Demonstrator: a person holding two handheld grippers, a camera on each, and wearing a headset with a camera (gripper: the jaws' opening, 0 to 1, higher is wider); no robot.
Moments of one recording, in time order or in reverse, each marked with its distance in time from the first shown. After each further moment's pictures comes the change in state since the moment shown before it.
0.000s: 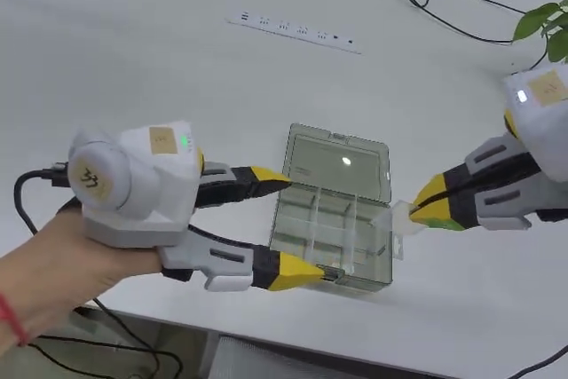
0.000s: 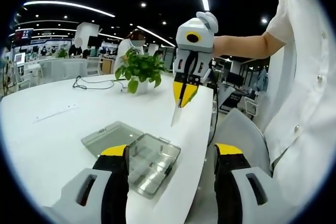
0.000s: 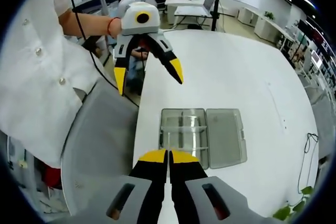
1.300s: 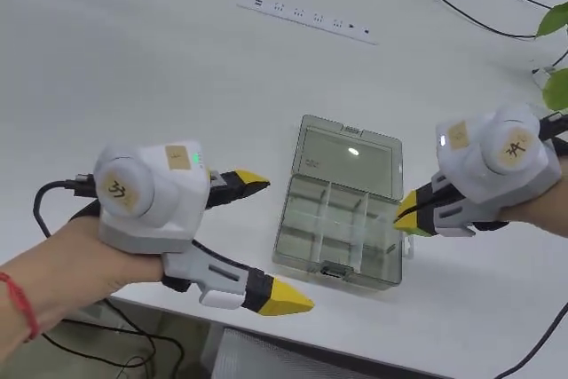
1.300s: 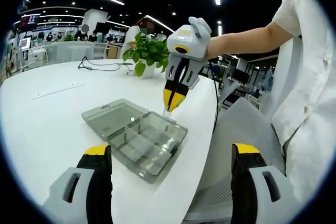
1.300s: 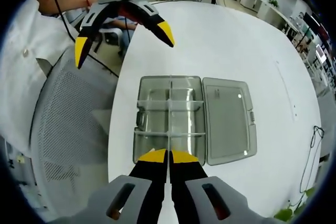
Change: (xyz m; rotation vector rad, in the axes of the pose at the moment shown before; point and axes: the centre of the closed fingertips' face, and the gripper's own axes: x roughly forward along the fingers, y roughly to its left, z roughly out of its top) left arm 0.001 0.014 -0.045 -0.077 0.074 0.027; right arm 0.063 -0.027 -0.047 0.004 0.158 -0.005
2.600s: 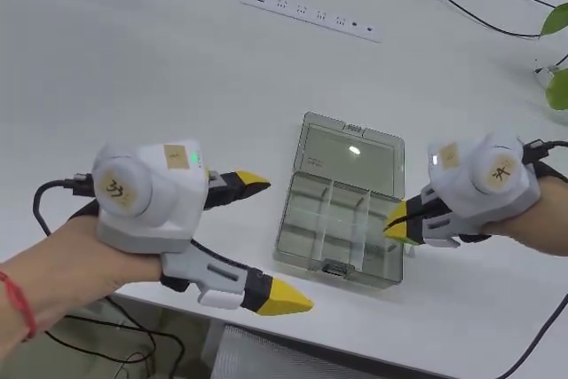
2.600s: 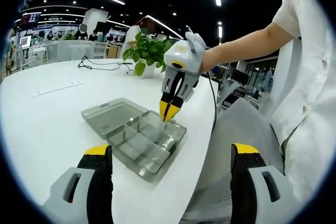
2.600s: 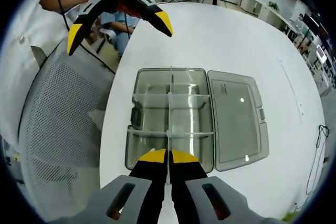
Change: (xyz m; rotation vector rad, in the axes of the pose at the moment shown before) left arm 0.000 -0.001 -0.003 -0.011 -0.002 -0.005; right arm 0.032 -0.001 -0.012 -0.008 -0.049 0.010
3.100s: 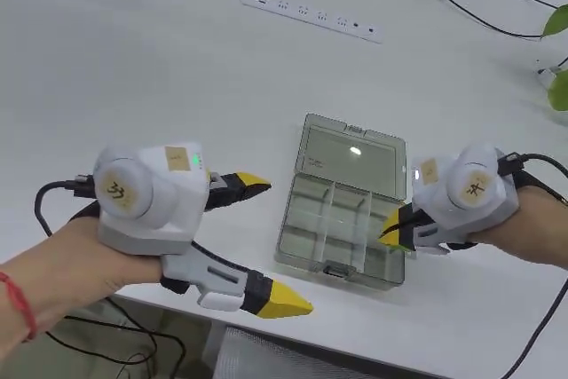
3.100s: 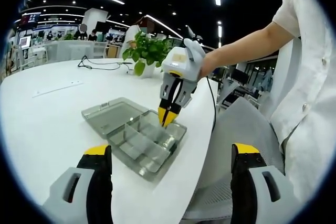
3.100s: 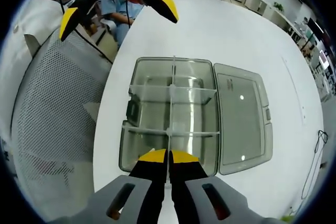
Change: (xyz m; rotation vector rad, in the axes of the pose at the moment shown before) left arm 0.000 0.000 -0.001 0.002 0.004 0.000; right arm 0.015 -0.001 -0.008 -0.040 0.055 -0.011
